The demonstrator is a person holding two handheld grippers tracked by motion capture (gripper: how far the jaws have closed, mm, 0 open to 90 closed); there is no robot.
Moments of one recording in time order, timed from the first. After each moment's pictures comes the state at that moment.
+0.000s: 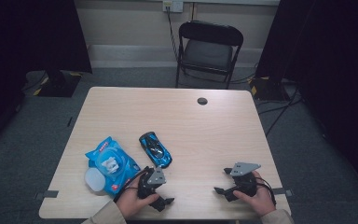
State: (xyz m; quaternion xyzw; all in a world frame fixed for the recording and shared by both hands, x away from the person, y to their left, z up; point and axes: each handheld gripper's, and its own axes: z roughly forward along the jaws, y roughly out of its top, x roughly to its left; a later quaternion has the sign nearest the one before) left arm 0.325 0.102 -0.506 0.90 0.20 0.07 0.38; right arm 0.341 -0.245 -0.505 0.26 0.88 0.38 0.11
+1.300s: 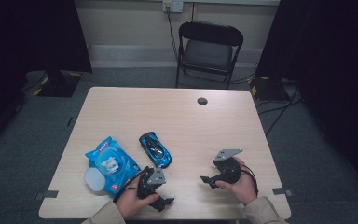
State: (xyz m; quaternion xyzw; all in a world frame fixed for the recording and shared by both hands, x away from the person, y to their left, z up) left arm 0.324 0.102 -0.506 0.90 0.20 0.07 0.38; right arm 0.371 -0.192 -0.481 0.32 0.88 0.35 0.09
